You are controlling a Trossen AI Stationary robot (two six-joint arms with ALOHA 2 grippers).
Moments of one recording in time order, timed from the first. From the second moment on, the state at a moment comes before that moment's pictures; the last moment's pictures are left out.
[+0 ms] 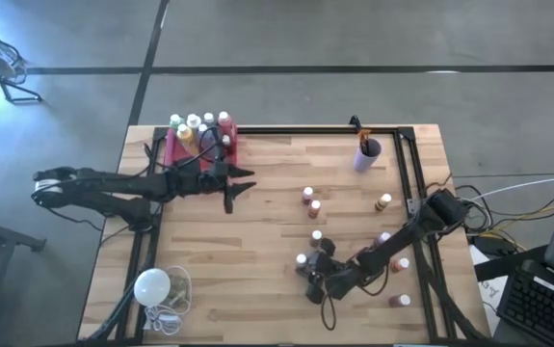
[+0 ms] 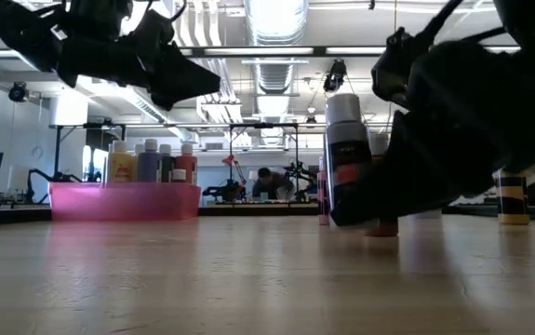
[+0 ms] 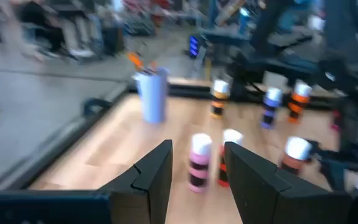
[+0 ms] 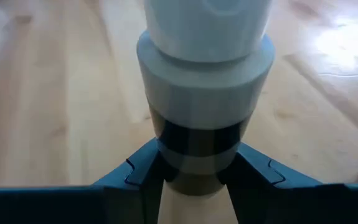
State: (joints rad) left arm 0.23 1.08 0.44 0.57 0.04 -0.01; right arm 0.58 1.95 0.81 0.40 0.65 0.73
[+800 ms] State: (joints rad) left arm -0.02 1.45 1.21 -0.38 0.09 0.13; right arm 0.56 1.81 1.00 -0.15 0.41 0.70
